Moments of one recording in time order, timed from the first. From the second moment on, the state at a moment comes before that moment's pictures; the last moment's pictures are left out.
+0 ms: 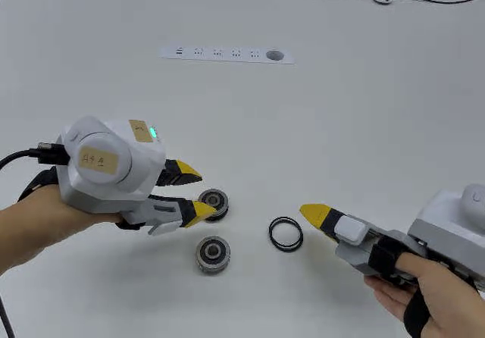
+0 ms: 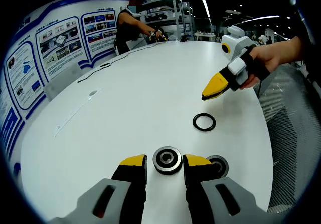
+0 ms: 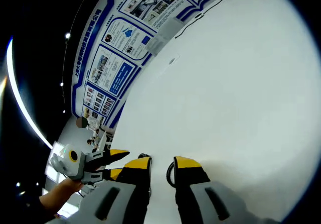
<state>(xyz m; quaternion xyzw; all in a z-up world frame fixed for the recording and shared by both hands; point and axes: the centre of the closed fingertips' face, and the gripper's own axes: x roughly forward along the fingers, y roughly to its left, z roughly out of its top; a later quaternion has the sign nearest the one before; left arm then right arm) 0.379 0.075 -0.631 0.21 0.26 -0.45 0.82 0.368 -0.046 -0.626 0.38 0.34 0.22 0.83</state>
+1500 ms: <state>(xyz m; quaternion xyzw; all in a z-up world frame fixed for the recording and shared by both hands) 0.382 0.067 -0.651 0.19 0.29 -0.47 0.81 0.362 0.028 -0.628 0.34 0.35 0.36 0.80</state>
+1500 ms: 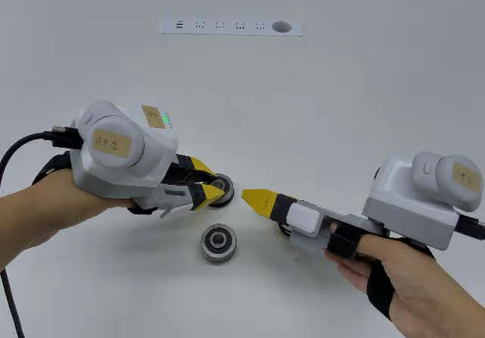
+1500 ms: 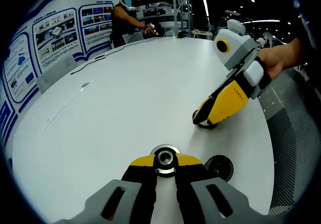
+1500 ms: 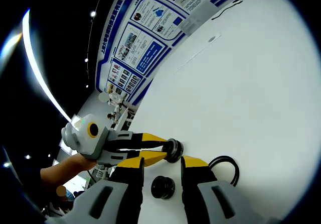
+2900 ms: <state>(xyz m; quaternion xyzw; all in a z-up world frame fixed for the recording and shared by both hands) 0.383 0.066 -0.652 0.19 0.29 -0.47 0.81 0.373 0.064 -0.641 0.37 0.38 0.37 0.76</state>
